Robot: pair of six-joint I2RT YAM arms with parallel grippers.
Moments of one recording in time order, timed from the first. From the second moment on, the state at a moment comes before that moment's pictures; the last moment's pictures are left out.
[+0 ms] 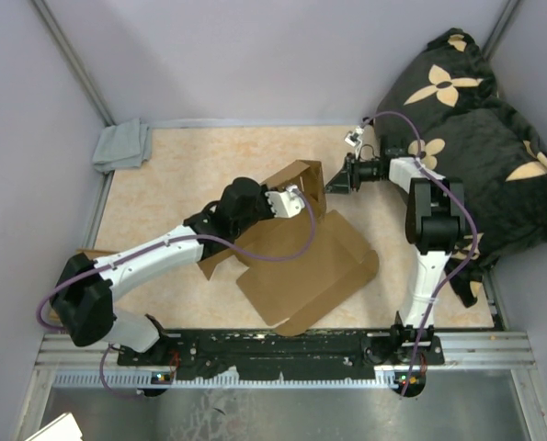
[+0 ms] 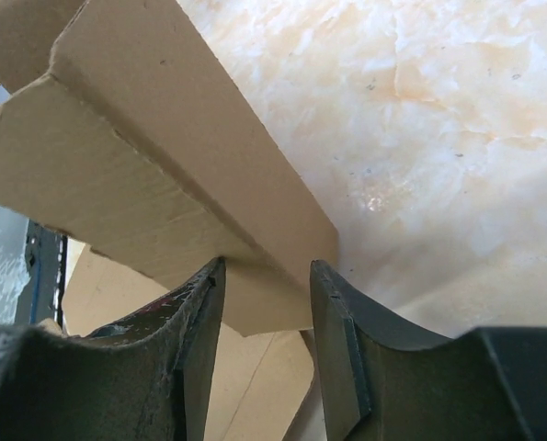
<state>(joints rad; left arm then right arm) -0.84 1.44 1.03 0.00 -0.26 0.79 0.02 2.12 1.50 -0.38 -1.28 -0.35</state>
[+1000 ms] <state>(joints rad) -0.96 1.50 1.02 0.06 -0.43 0.86 0.14 1.97 1.49 -0.51 -1.12 -0.49</state>
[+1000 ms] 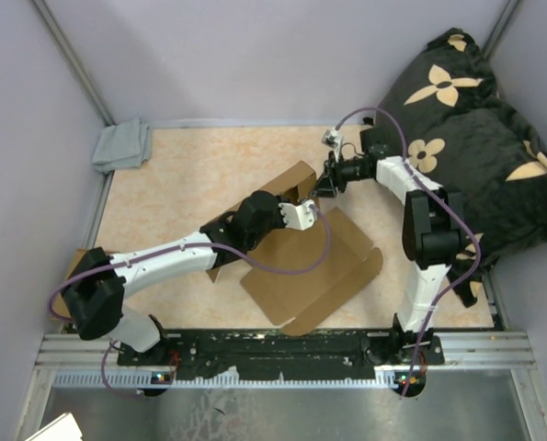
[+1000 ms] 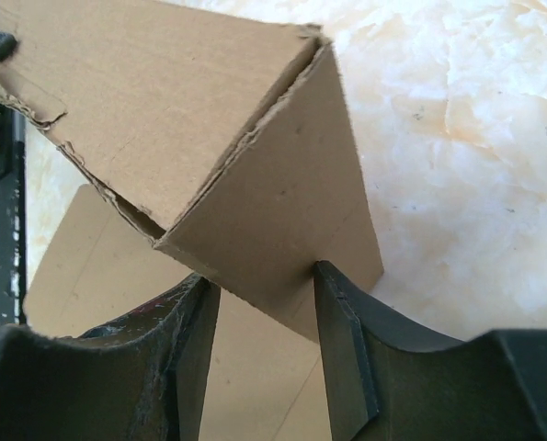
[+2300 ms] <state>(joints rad) -0.99 1.55 1.07 0.10 -0.50 0.70 0.31 1.69 0.88 0.45 -0.43 0.05</state>
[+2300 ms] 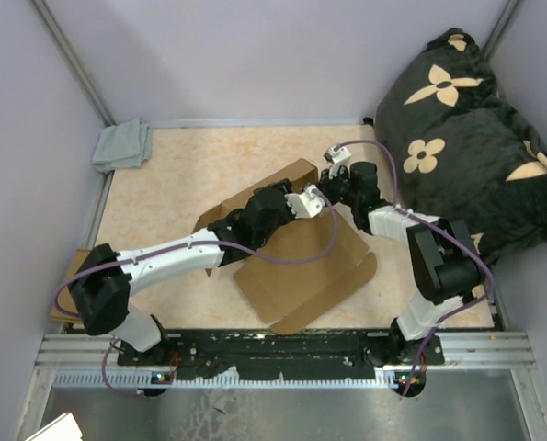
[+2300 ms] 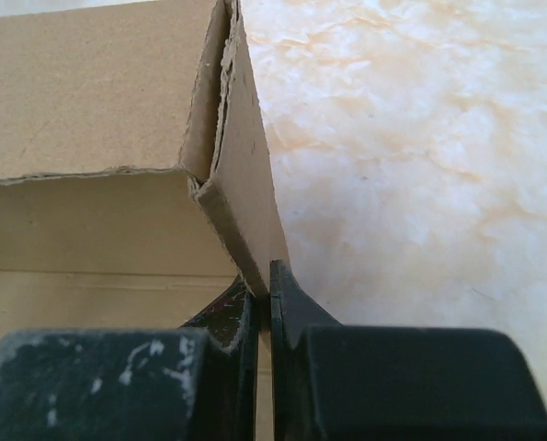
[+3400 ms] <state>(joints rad) -0.21 1.51 1.10 -0.01 -0.24 -0.36 0.34 1.46 0.69 0.38 0.19 0.23</state>
